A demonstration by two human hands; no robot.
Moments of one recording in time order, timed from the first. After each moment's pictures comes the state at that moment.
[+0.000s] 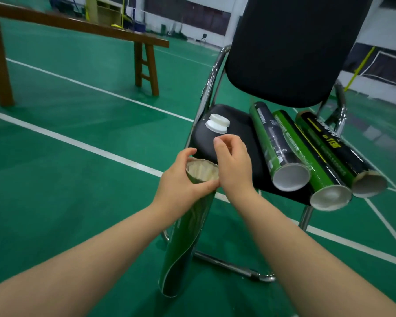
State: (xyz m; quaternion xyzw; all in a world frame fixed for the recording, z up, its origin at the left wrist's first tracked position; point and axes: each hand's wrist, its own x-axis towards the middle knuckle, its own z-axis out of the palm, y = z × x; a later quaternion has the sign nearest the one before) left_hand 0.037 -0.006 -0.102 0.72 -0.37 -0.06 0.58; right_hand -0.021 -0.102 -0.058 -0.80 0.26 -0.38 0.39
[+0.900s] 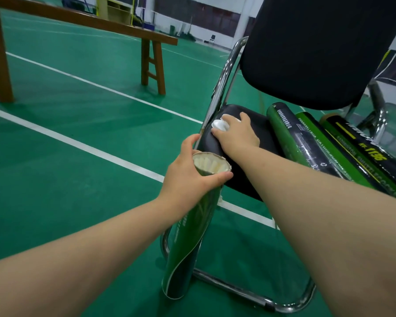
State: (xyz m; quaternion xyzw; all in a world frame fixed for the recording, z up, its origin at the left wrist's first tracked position) left_hand 0.089 -0.052 -0.108 0.71 -0.34 -0.06 0.61; right_hand 0.097 -0.215 -0.062 -0.90 0.37 -0.20 0.10
